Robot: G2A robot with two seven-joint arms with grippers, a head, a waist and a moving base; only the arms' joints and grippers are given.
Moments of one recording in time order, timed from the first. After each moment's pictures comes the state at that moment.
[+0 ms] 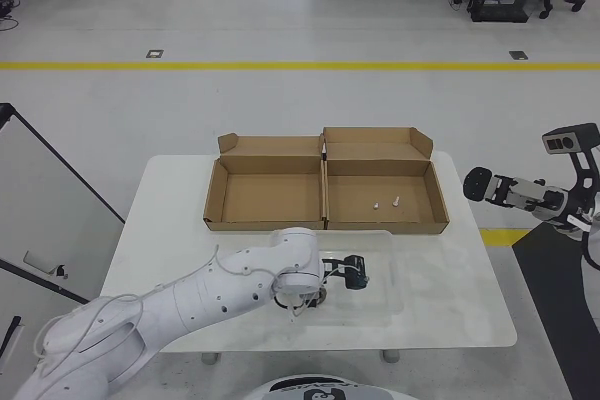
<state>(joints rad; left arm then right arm) 0.77 -1.26 -0.29 -1.62 0.84 -0.41 -1.39 -1.42 -0.87 1.80 -1.55 0.76 -0.39 1.43</state>
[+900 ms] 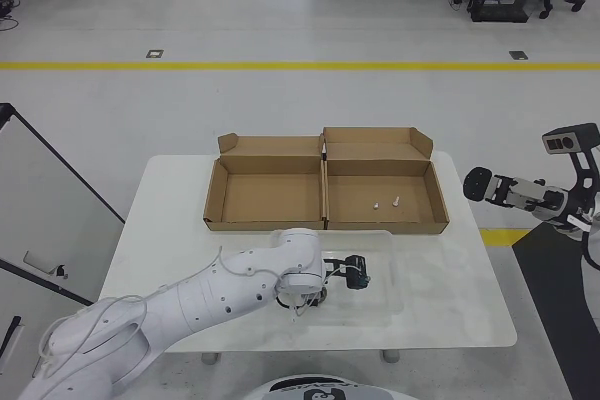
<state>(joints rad) 0.78 -1.28 -0.29 -1.59 0.86 -0.41 -1.40 -1.42 -0.87 1.80 -1.55 0.76 -0.39 1.43</state>
